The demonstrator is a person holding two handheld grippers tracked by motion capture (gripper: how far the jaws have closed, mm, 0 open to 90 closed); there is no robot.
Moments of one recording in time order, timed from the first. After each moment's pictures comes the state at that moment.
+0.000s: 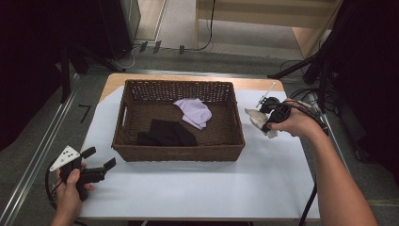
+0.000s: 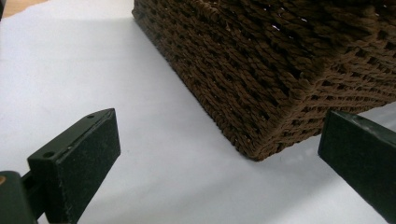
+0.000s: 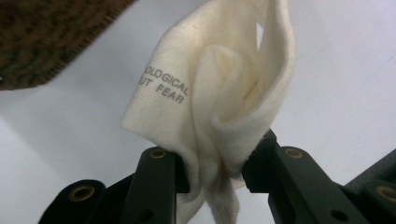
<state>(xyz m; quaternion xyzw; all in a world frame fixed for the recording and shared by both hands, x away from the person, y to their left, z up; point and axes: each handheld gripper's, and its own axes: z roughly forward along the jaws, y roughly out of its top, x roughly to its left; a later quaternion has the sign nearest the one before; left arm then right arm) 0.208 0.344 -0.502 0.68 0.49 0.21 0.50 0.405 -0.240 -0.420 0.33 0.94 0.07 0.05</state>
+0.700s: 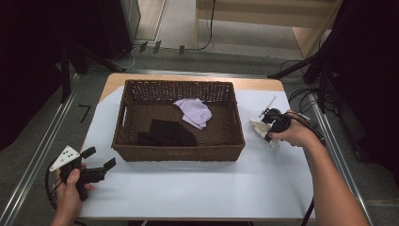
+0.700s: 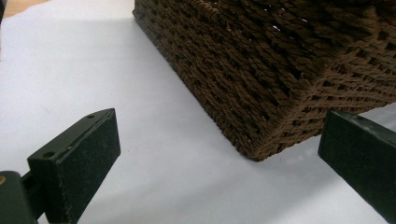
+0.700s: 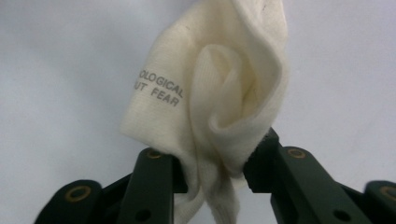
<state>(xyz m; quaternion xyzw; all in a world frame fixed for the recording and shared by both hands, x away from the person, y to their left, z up) 0.208 0.344 -0.502 0.68 0.50 0.21 0.50 0.405 -0.261 -0.471 0.37 0.93 0.05 0.04</state>
